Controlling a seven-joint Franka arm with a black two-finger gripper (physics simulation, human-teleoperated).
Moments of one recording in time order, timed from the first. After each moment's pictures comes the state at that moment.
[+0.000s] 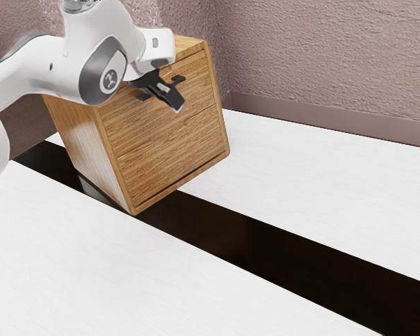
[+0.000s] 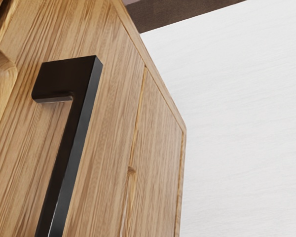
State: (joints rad) arm 0.09 0.27 0.12 -1.34 0.15 2.20 0.30
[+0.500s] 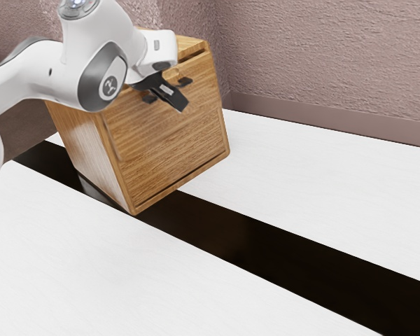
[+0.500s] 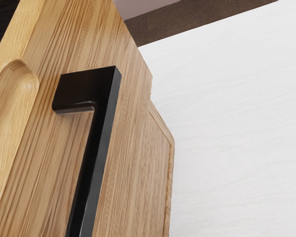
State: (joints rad) arm 0.09 0.21 0.11 -1.42 0.15 2.26 0.30
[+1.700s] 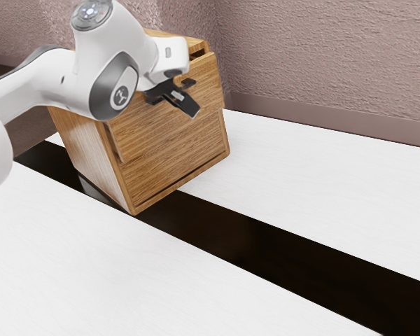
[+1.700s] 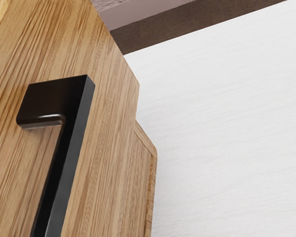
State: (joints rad) arm 0.06 0.21 0.11 -1.45 0.16 2.31 0.28
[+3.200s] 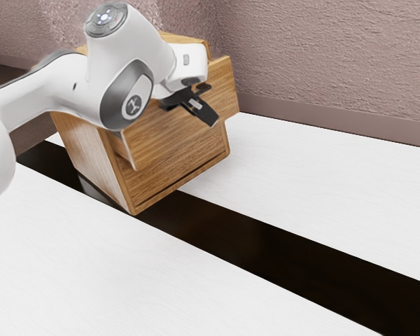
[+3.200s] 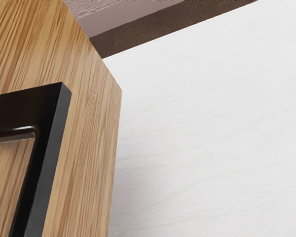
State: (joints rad) arm -0.04 0.17 0.12 -1.52 0.15 2.33 0.27
